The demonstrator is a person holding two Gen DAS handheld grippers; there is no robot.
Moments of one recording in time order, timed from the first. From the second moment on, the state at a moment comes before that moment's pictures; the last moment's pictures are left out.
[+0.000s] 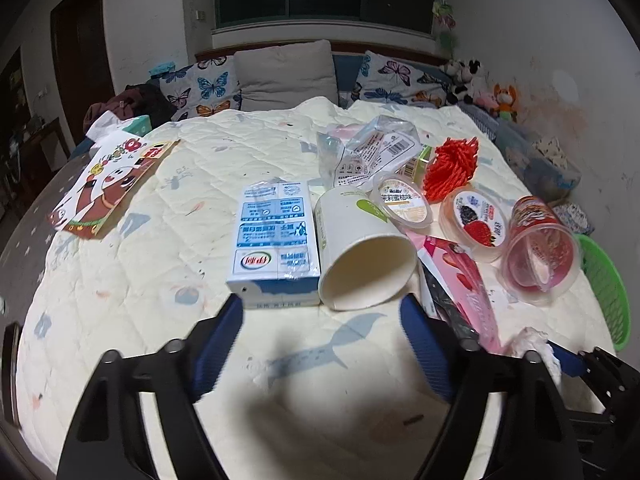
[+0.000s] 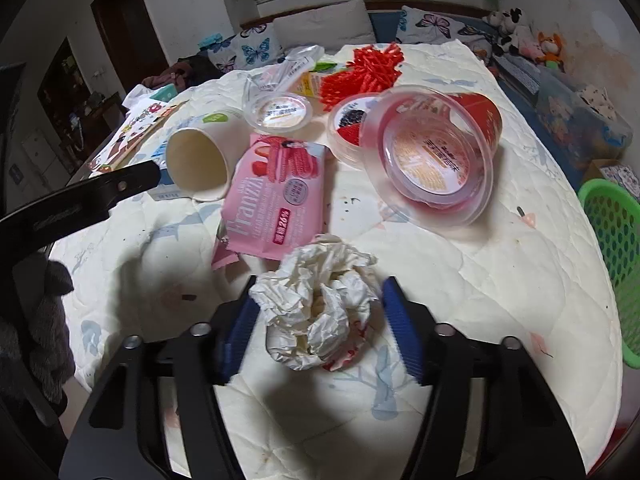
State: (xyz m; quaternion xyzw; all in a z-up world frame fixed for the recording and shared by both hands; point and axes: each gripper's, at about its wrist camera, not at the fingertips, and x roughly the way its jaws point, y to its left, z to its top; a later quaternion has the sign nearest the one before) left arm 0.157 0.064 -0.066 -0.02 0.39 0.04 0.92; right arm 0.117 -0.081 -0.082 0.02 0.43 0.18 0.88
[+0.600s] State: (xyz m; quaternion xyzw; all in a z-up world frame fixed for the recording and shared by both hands) left arm 0.199 0.052 -0.078 0.04 0.38 0.05 0.92; right arm 0.110 -0.110 -0.062 0.03 0.41 0.16 0.90
